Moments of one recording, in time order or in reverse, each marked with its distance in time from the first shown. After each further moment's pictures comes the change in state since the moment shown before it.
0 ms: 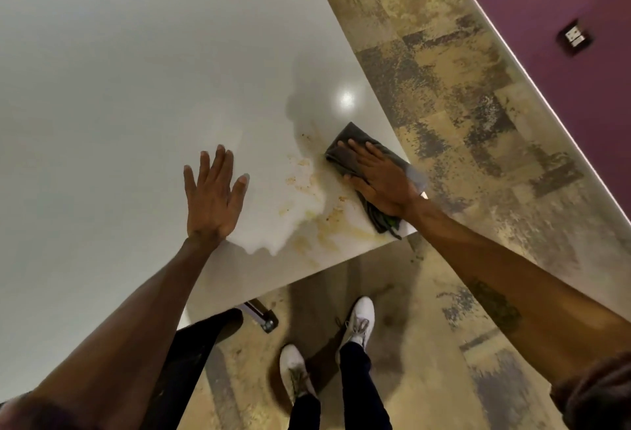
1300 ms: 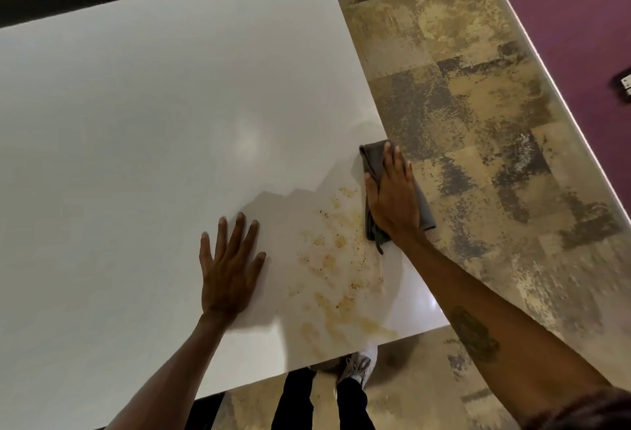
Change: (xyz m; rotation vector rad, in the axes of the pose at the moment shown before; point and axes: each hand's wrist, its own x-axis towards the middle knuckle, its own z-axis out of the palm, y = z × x) left_hand 0.011 0.006 -0.005 0.172 -0.063 0.045; right_hand 0.115 0.040 -0.033 0.072 0.255 0.506
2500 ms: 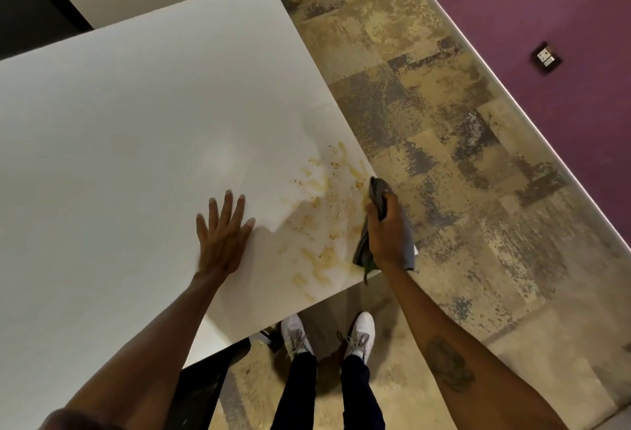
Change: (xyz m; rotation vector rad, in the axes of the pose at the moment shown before) left_hand -0.008 0.012 -0.035 0.024 -0.160 0.036; right_hand -0.175 -0.008 -0.027 0.574 0.168 0.527
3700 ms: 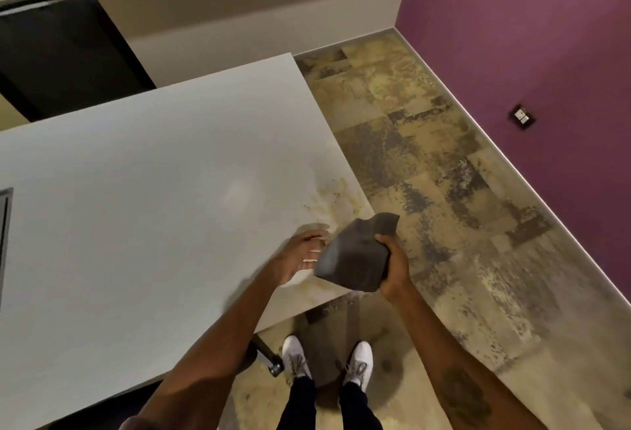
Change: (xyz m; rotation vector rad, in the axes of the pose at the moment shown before) left_hand -0.048 0.126 -0.101 -1.466 -0.583 -0.237; right_hand -0.071 -0.071 -0.074 1.017 -0.238 0.601
